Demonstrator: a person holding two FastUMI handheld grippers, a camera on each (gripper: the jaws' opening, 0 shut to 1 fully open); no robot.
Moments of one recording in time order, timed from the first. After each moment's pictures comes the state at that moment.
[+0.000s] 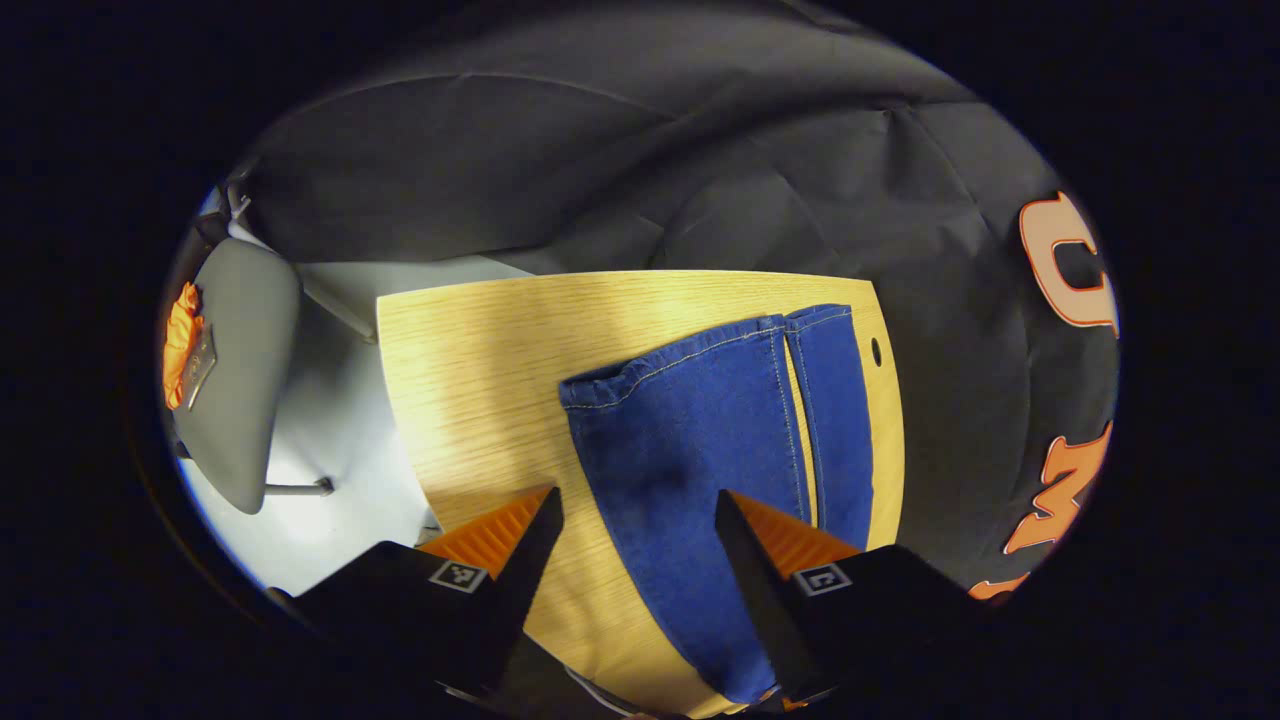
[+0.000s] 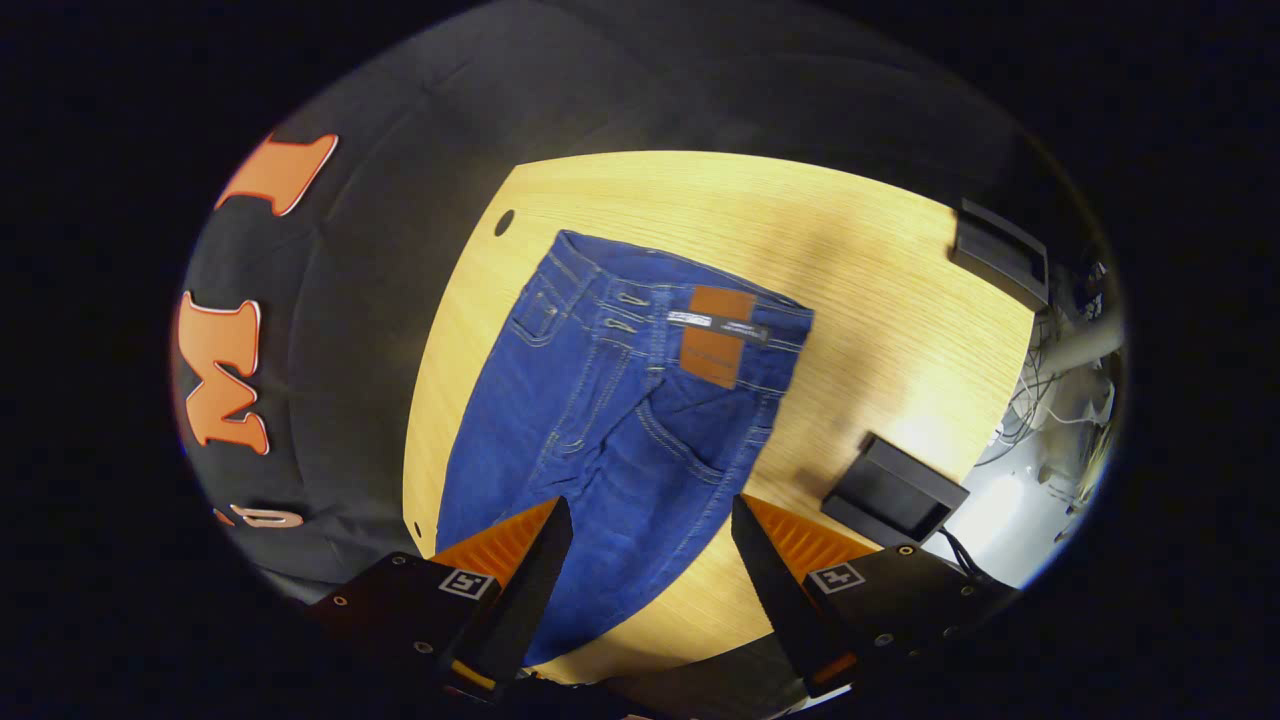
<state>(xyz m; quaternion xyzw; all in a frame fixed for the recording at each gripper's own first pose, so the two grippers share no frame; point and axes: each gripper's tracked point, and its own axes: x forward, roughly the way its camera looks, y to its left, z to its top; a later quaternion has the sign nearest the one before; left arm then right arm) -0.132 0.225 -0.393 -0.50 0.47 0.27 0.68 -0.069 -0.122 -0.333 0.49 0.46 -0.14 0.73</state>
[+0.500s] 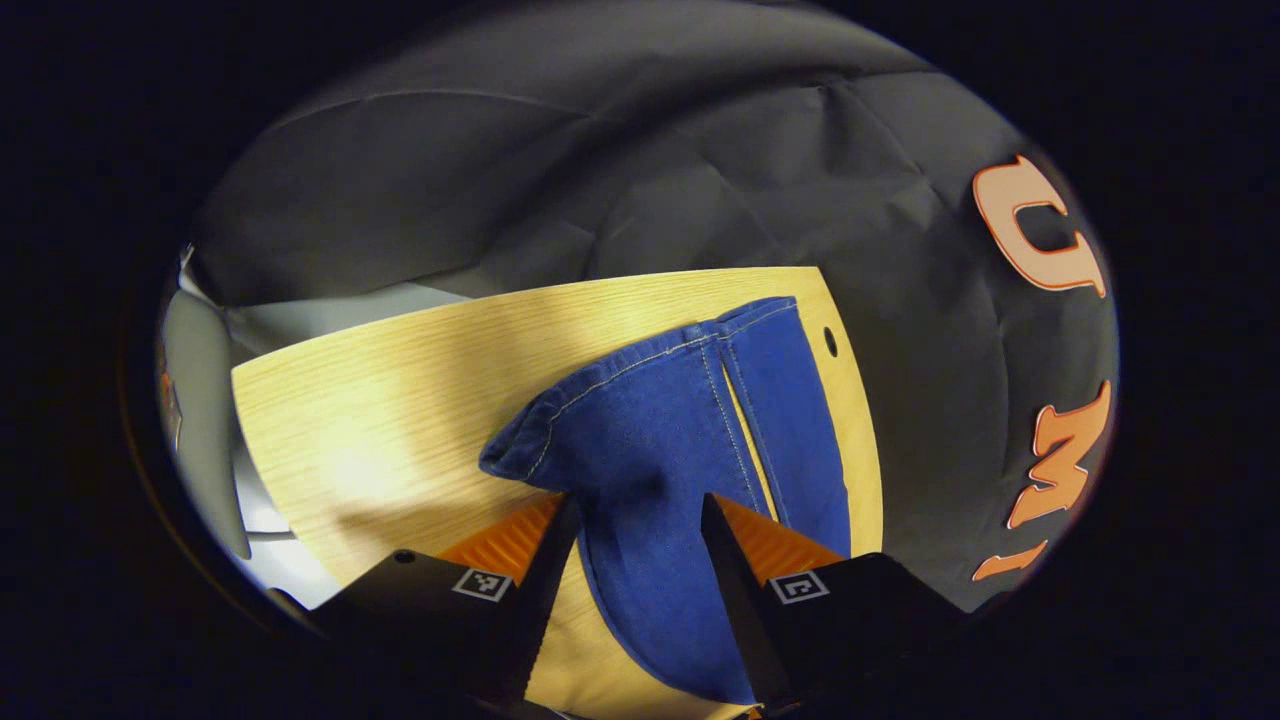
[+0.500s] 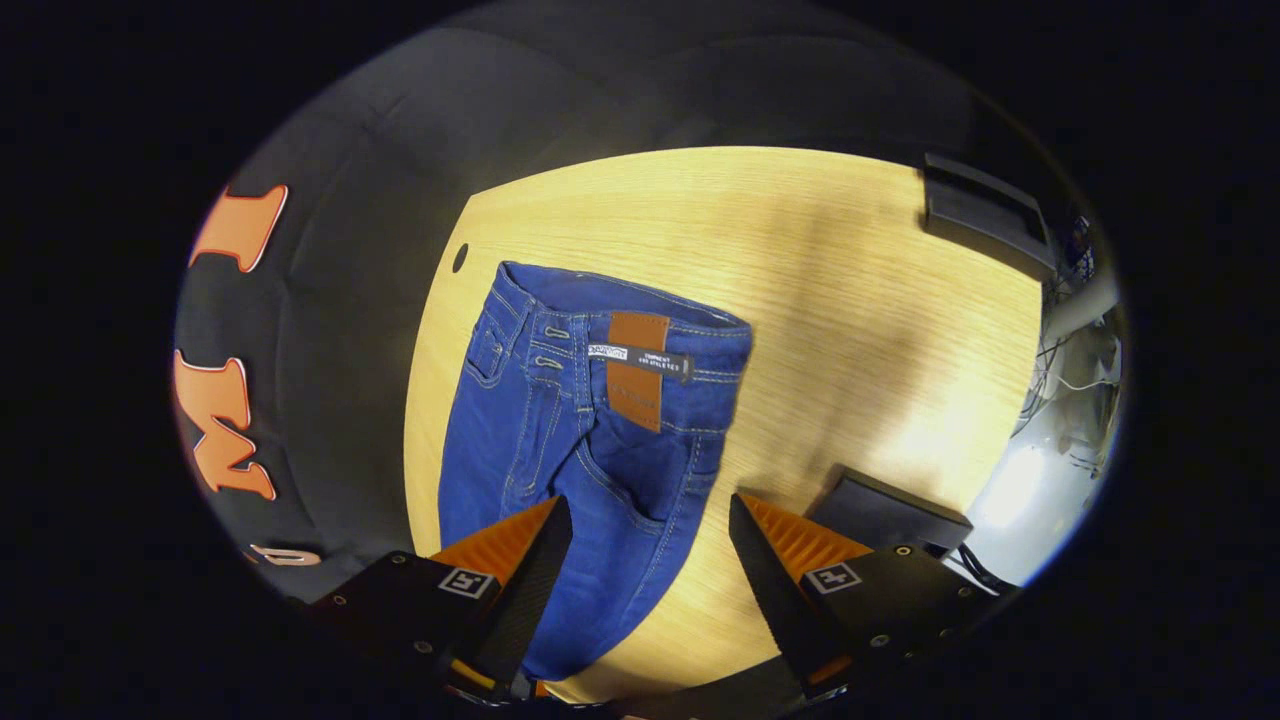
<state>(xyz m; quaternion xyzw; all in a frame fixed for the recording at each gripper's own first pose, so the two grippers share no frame) -0.067 0.216 -0.412 -0.48 0.45 0.20 0.73 -0.049 -0.139 -0.374 0.52 0.43 -0.16 0.72</state>
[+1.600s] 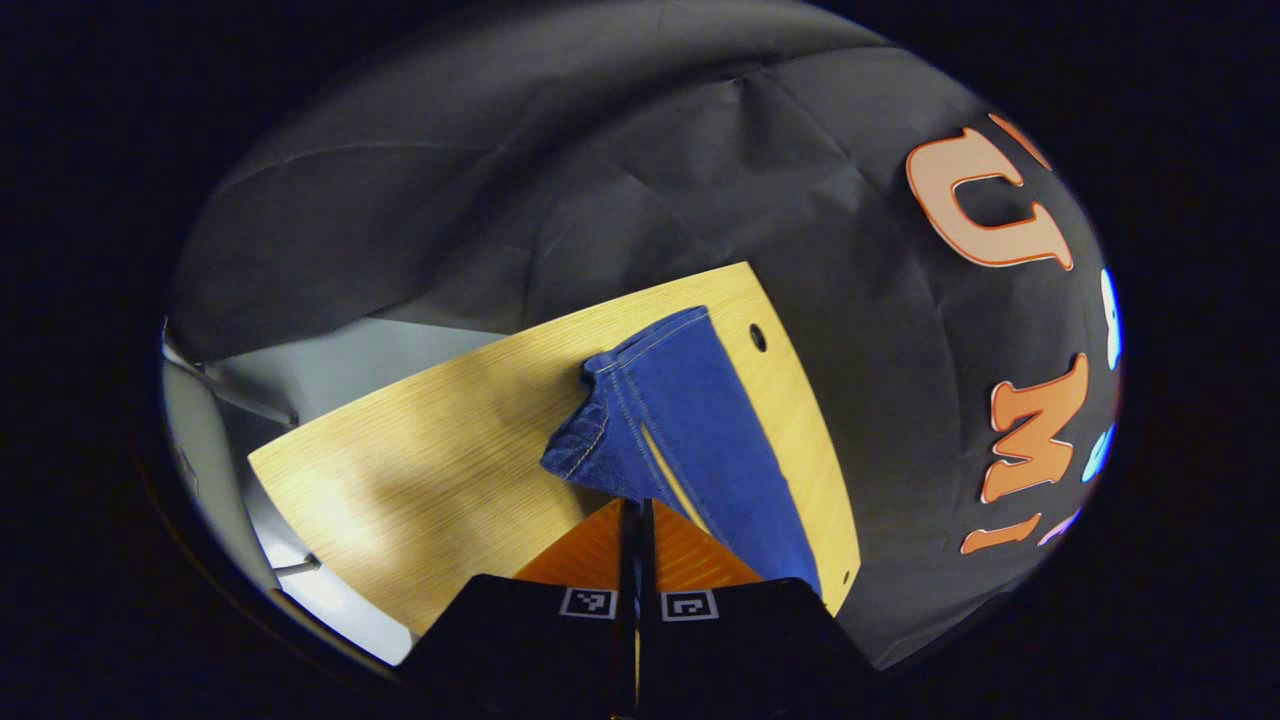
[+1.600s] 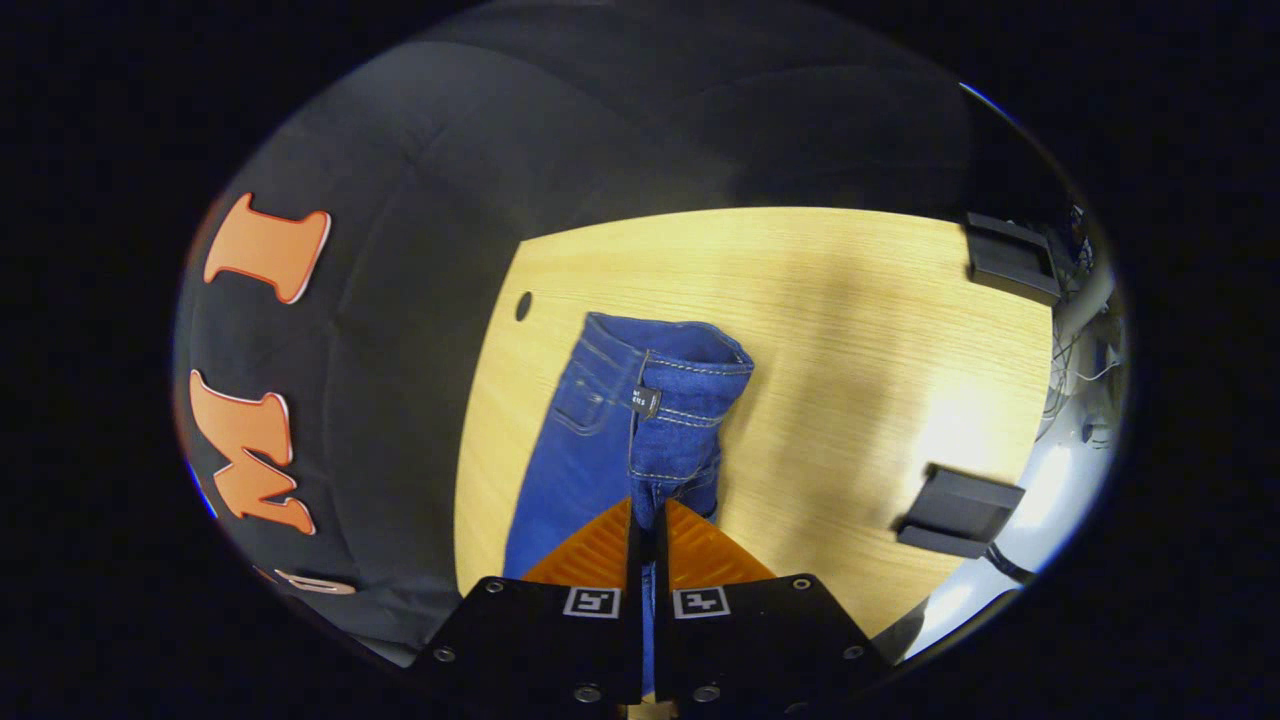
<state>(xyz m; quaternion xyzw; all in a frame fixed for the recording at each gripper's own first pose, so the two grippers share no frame) -0.006 0.214 -0.319 -0.47 0.45 0.11 0.75 0.013 -0.132 -0.281 0.56 0.34 -0.18 0.74</state>
